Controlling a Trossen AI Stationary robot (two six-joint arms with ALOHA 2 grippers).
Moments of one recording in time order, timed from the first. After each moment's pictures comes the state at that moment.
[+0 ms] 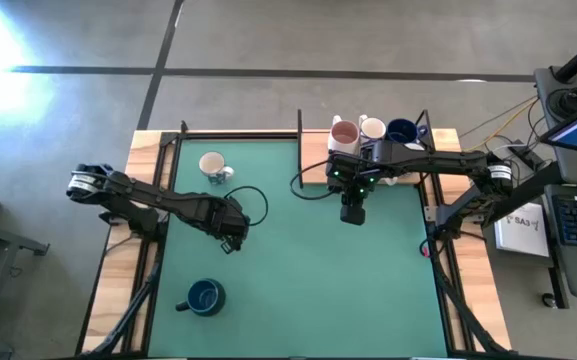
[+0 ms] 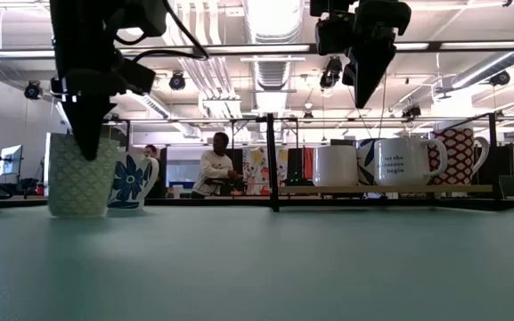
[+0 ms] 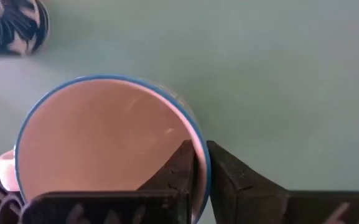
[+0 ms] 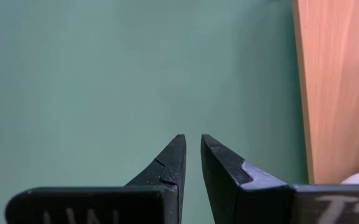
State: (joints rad) left arm -0.16 1.45 0.99 -1.09 -0.24 -0.85; right arm -0.18 1.56 1.42 -1.16 -0.13 0.00
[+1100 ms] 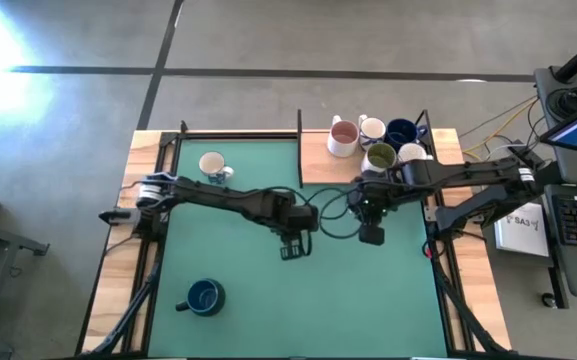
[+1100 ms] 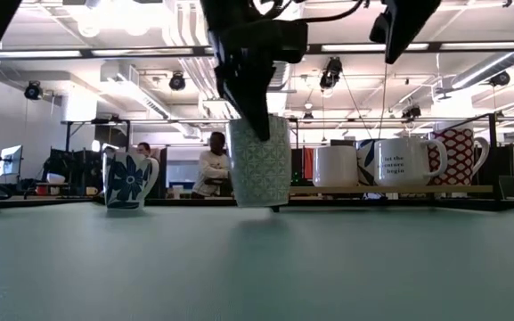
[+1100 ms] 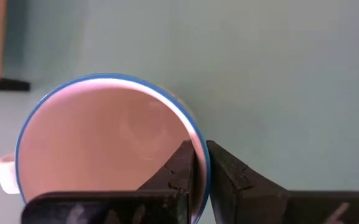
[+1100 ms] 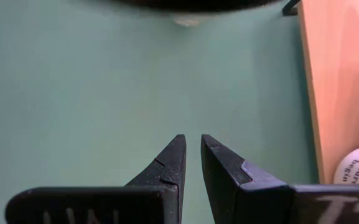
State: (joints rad) left arm -0.09 1.99 1.70 -0.93 -0.14 -0.19; right arm 0.06 1.38 1.39 -1.20 0.01 0.19
